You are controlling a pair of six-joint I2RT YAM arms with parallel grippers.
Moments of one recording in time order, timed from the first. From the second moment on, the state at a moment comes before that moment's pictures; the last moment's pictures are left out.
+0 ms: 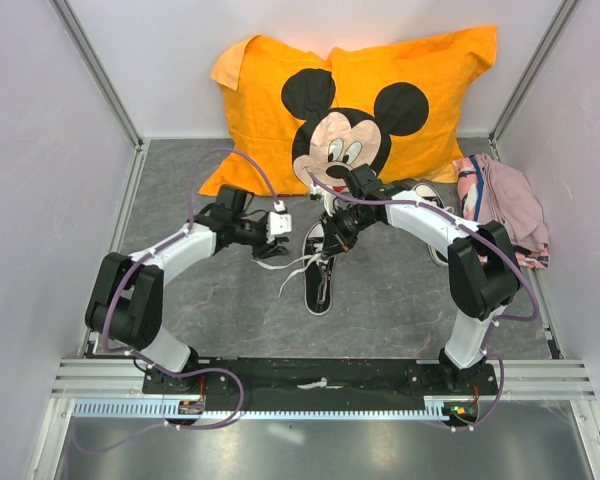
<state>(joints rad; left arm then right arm) -0.40 1.56 0.92 -0.22 0.84 0.92 0.52 1.81 1.36 -0.67 -0.75 -0.27</state>
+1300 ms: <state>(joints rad) -0.38 1.77 1.05 -0.65 0.66 1.30 0.51 1.81 1.36 -0.62 -0.70 -0.20</state>
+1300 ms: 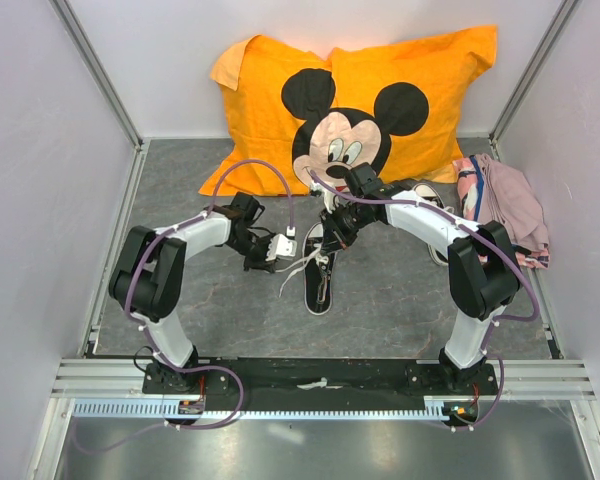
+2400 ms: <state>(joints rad) -0.86 1.58 1.03 -0.12 0.76 0.71 0.51 1.79 1.36 -0.53 -0.67 -0.18</state>
